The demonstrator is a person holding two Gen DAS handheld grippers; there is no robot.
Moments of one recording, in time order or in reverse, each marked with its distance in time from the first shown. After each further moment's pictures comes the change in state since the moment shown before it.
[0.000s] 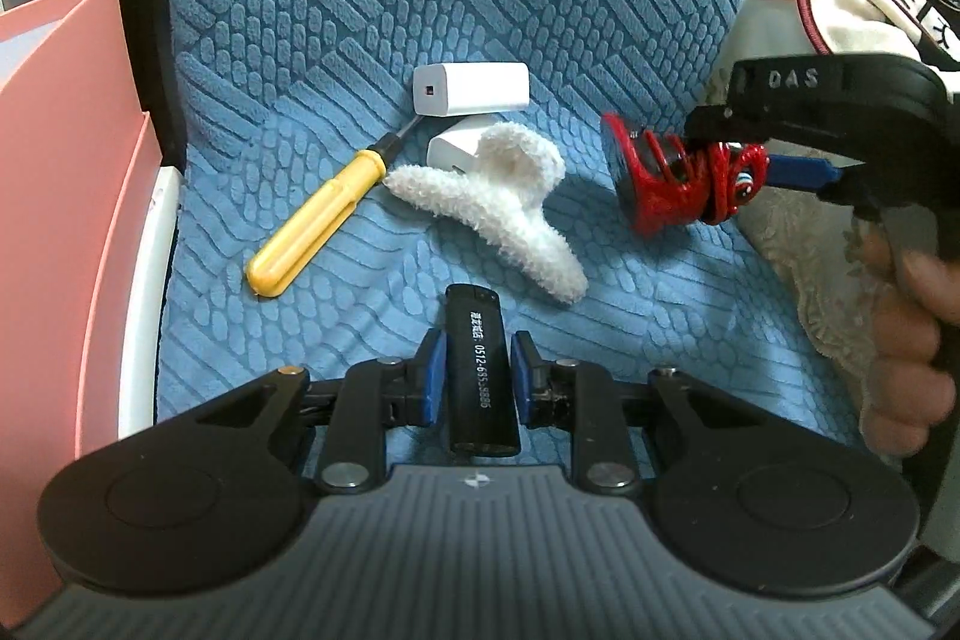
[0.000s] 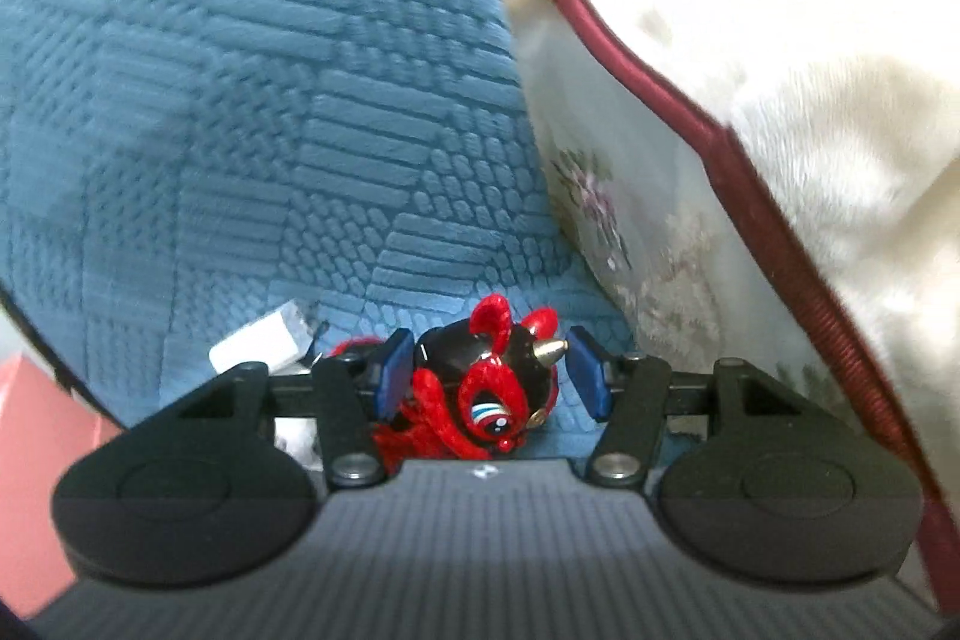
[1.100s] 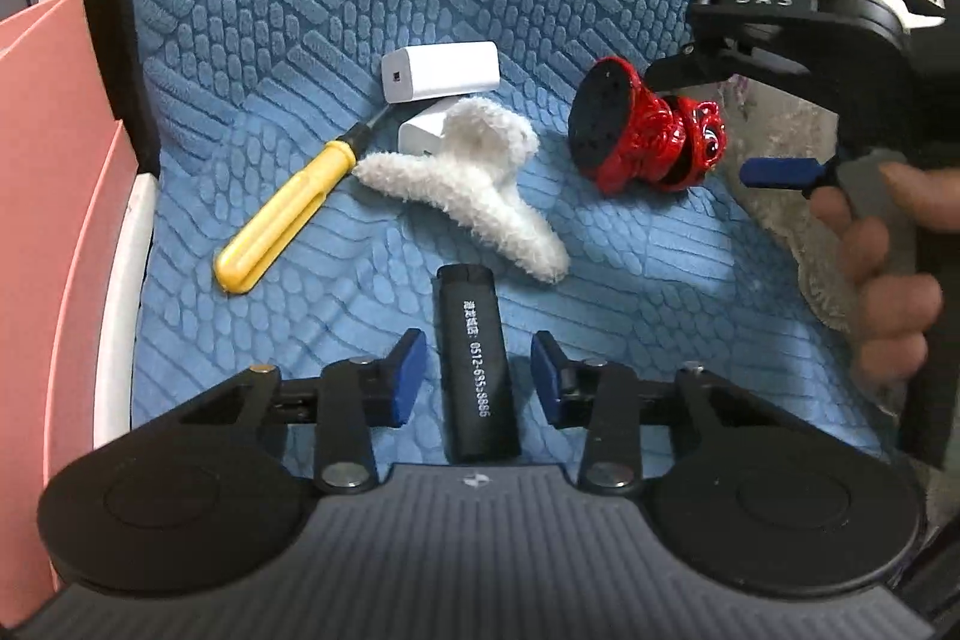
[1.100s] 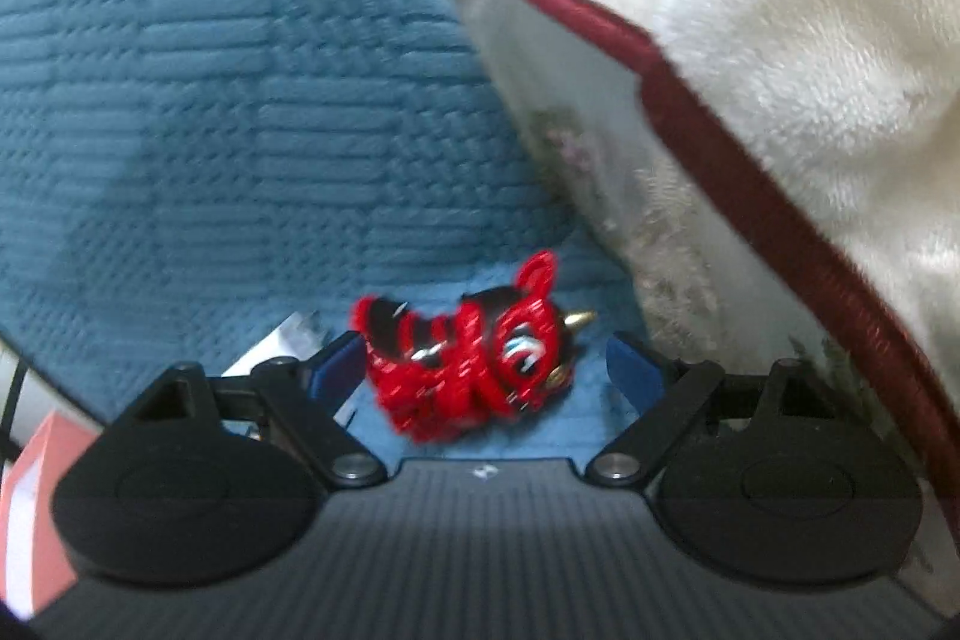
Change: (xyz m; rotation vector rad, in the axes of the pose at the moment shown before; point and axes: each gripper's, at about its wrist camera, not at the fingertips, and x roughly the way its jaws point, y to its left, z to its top) left arm 0.014 -0.013 -0.013 0.074 -0.018 0.015; right arm 0.039 -0.041 0.003 0.280 0.083 0.078
